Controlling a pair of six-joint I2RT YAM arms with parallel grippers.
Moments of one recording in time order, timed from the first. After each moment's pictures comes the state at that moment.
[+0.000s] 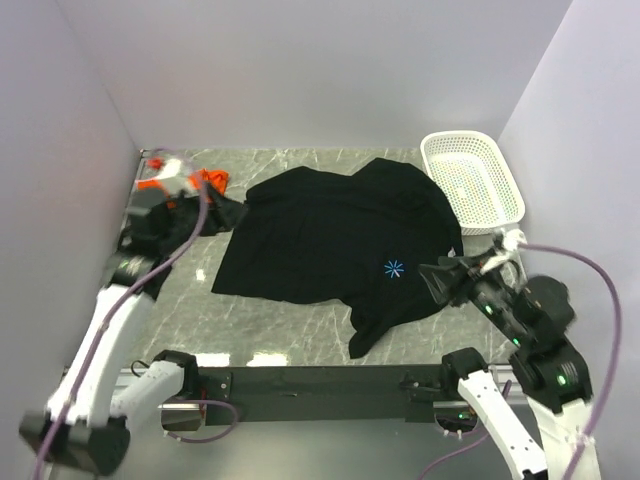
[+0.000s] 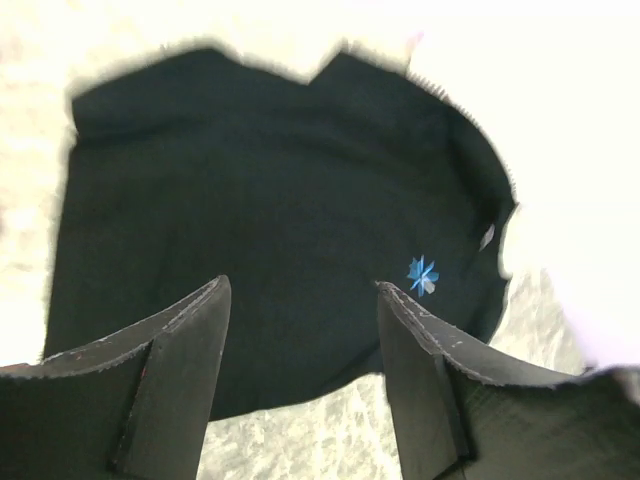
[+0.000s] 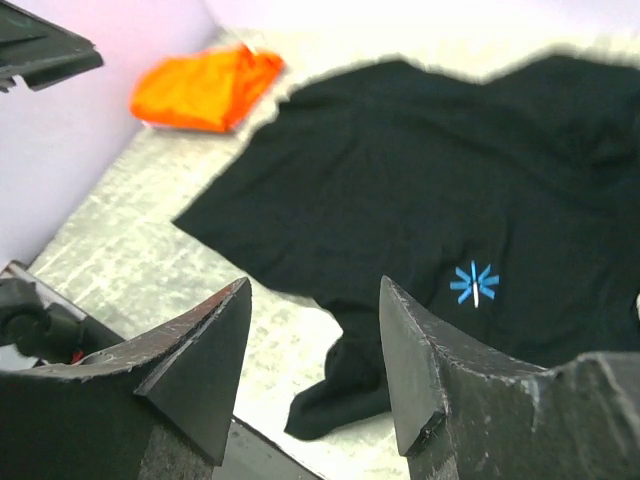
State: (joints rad) left arm -0.16 0.87 1.01 -0.39 0.29 -0.48; right arm 0.27 0.38 0.99 -0.75 -0.28 0.28
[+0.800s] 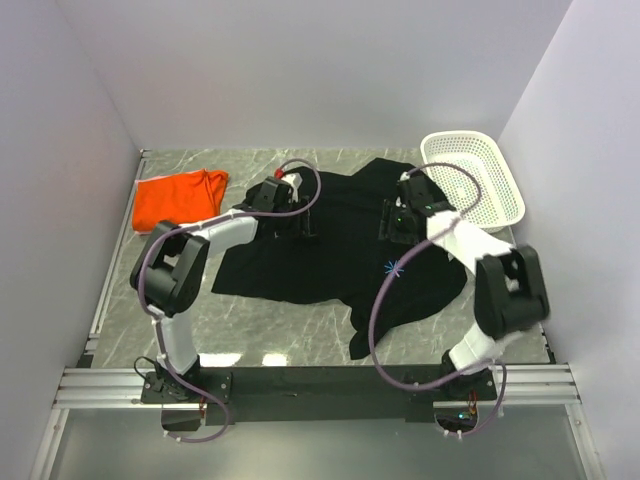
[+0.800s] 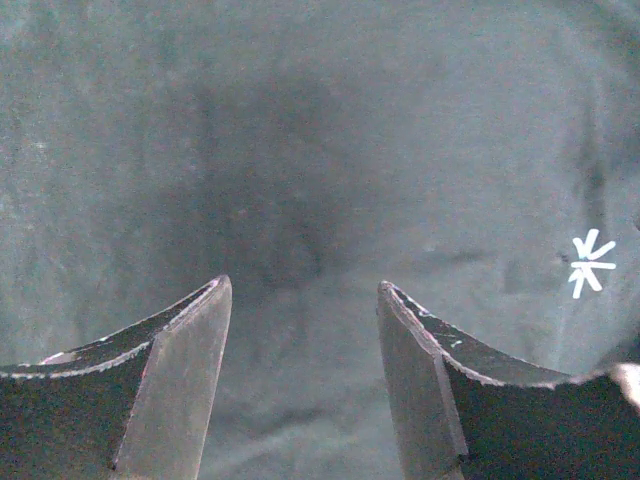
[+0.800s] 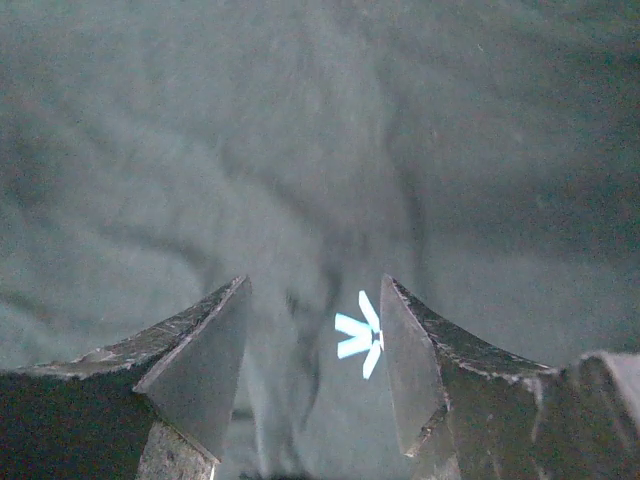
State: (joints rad) left arm -0.49 1.87 1.22 -0.11 0.17 -0.49; right arm 0.27 1.59 1.06 -0.43 0.00 0.39
